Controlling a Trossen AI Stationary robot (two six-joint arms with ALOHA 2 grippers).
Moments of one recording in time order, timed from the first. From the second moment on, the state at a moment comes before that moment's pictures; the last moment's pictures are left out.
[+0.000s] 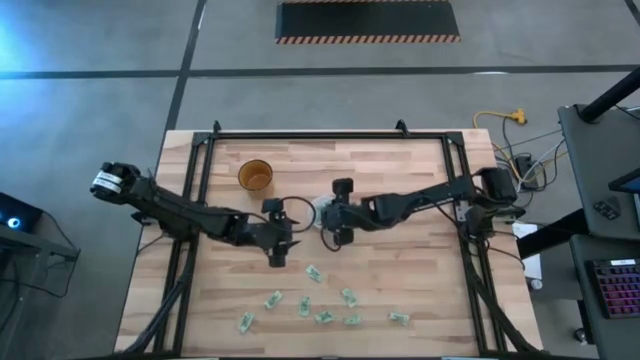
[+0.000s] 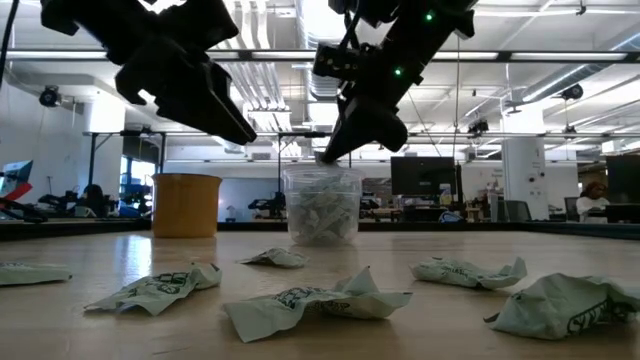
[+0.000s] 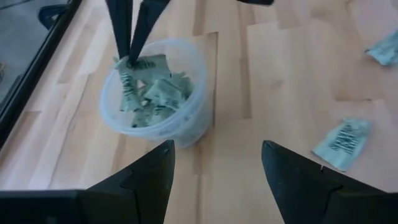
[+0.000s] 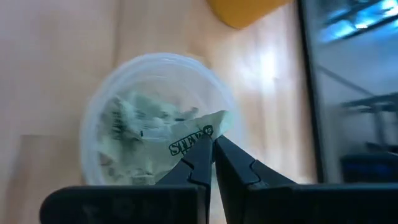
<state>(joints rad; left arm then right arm) -0.28 1.34 0.73 -0.09 -0.44 -0.05 0.09 1.82 1.23 -0.32 0.51 -0.26</state>
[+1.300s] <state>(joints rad) -0.44 1.36 0.72 -0.21 -0.21 -0.40 0.31 1.50 1.07 -0.83 0.52 0.22</state>
